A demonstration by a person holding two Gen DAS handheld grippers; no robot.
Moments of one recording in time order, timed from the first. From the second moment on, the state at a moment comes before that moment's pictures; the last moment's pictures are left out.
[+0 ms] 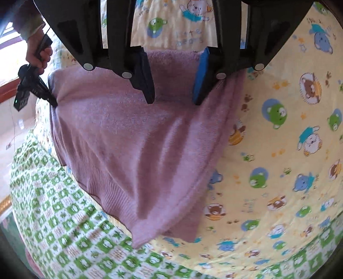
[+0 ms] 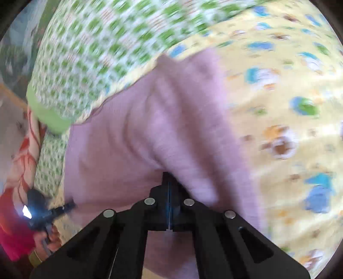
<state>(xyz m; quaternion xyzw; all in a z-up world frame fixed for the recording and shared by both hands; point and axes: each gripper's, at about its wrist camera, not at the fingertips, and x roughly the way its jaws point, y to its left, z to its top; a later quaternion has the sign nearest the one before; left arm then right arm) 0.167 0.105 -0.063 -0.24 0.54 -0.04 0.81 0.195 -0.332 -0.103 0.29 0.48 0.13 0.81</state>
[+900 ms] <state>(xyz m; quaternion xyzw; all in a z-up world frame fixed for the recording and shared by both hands) 0.139 0.150 -0.049 -0.42 0.49 0.03 0.76 0.125 -0.338 -0.080 0.28 0.54 0.09 0.79</state>
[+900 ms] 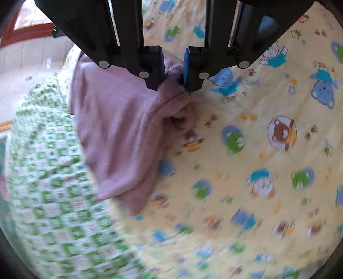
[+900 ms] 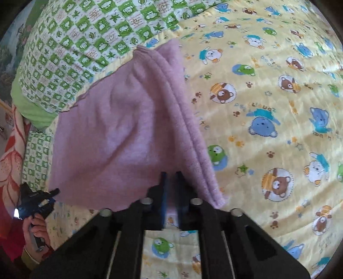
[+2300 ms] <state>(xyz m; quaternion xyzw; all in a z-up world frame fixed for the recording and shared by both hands) 0.190 0.008 0.026 -0.24 0.44 -0.04 0.86 0.191 -0.267 -0.021 0.27 0.51 0.18 0.80</state>
